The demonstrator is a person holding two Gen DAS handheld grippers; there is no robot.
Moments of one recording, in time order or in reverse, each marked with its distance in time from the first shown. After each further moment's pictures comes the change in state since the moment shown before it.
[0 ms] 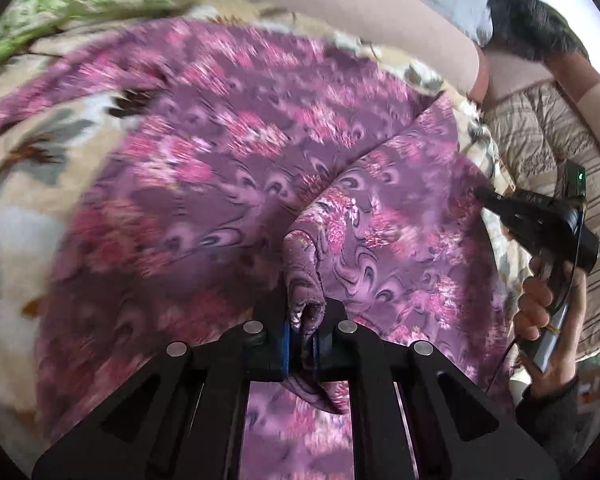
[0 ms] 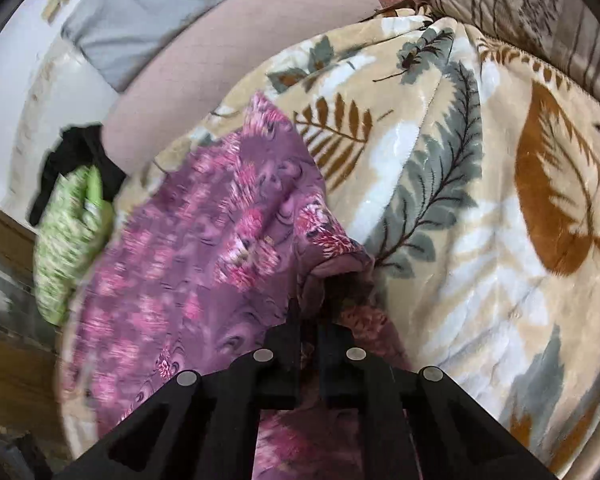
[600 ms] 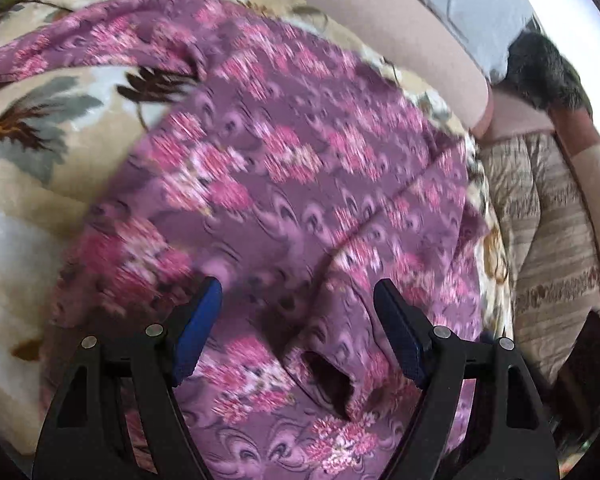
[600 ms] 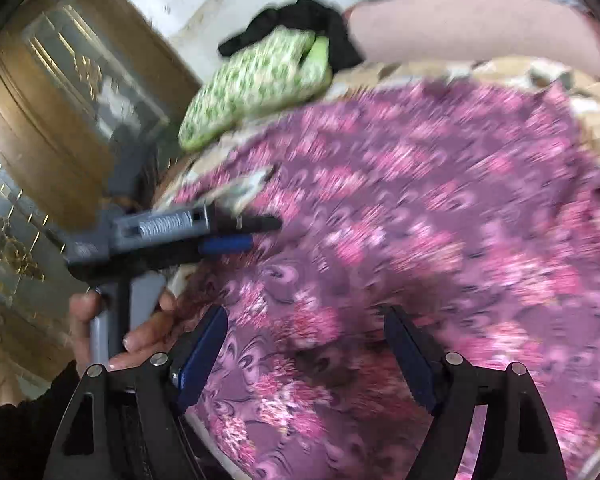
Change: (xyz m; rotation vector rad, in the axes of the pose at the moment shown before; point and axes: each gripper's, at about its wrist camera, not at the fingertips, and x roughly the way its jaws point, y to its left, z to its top) left arm 0.032 0.047 0.028 -0.121 0.075 -0.165; right arm -0.059 0.123 -0.135 -0.508 0.129 0.281
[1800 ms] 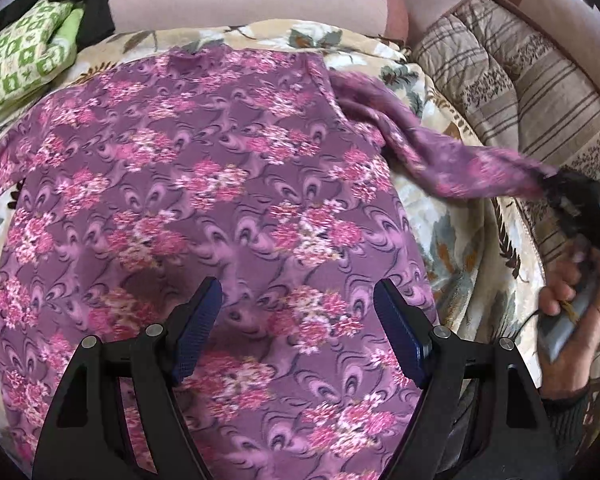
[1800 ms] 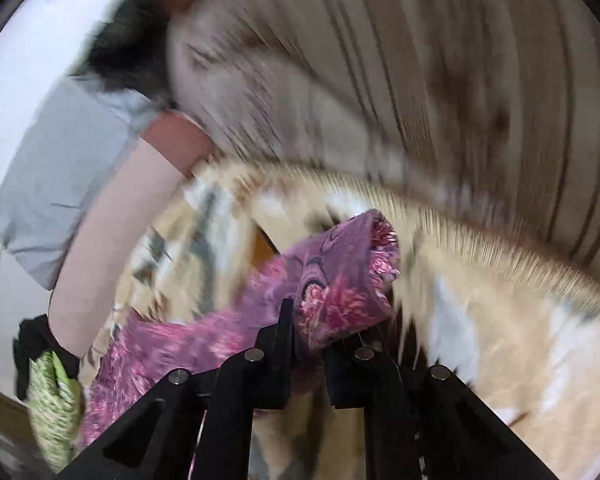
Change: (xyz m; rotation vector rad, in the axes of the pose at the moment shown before) left arm 0.039 -0.201 -0.052 0.382 0.000 0.158; right arm -0.205 -0.252 -0.005 0.750 -0.596 -0.662
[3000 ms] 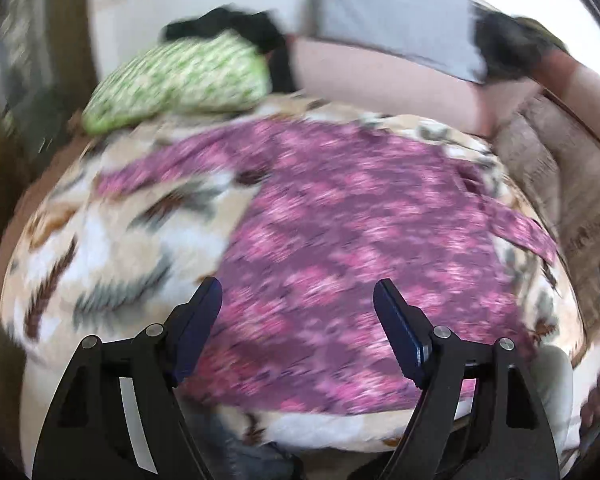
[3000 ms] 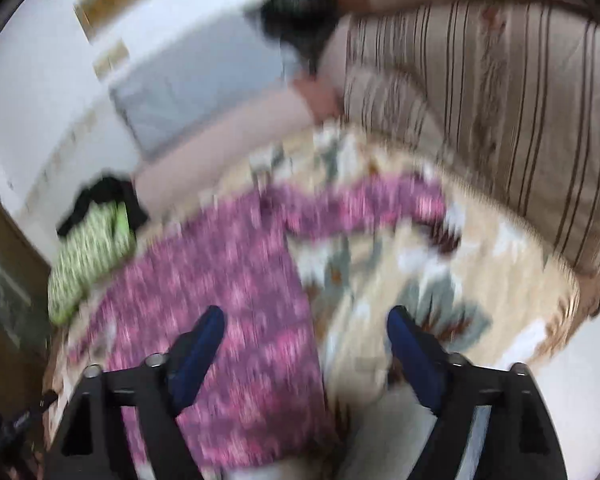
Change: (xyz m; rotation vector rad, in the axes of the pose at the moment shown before) left arm -0.185 0.124 -0.117 -0.122 -0.282 0.260; right arm -0.196 0.049 -0.125 -0.309 0.049 0.163
